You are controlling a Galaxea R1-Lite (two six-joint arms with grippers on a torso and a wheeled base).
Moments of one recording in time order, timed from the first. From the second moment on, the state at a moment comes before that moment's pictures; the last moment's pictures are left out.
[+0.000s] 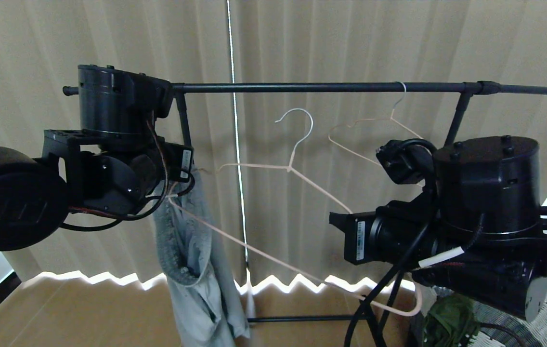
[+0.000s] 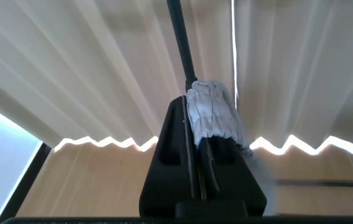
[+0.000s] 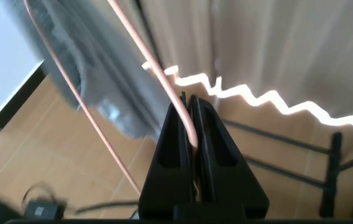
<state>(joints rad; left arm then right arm) -0.53 1.67 -1.14 -0.21 0.69 0.09 0.84 1.59 -0.92 -0.23 -0.33 0.46</state>
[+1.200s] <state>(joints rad) -0.72 1.64 -1.16 -0.20 0.60 0.11 0.84 1.65 -0.94 -0.26 -0.33 0.42</state>
